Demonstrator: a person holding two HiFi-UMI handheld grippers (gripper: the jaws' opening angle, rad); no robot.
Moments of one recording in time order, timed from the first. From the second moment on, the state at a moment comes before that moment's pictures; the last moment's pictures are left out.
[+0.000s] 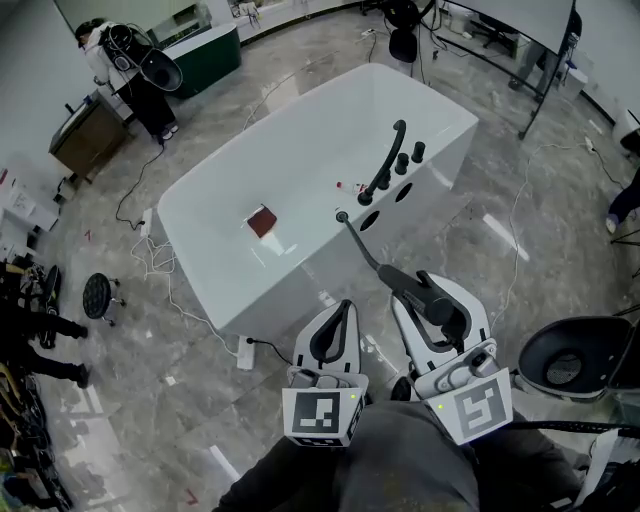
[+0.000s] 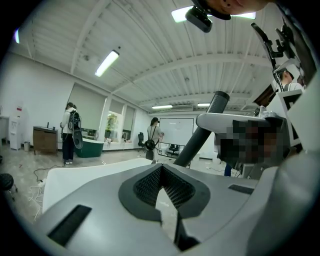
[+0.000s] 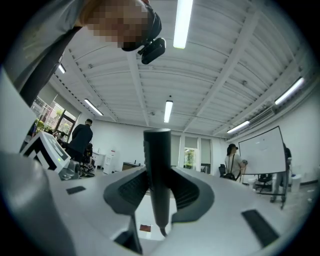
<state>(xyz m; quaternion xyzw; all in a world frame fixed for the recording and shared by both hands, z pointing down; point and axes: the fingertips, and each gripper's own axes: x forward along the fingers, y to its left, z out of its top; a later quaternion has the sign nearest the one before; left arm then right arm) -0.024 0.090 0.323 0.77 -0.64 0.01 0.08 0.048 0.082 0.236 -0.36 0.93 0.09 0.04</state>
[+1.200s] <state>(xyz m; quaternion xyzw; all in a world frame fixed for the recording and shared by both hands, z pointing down) -0.001 0.083 0.289 0.79 -0.61 0.00 0.06 0.035 0.067 0.245 -0.33 0.94 0.06 0.02</state>
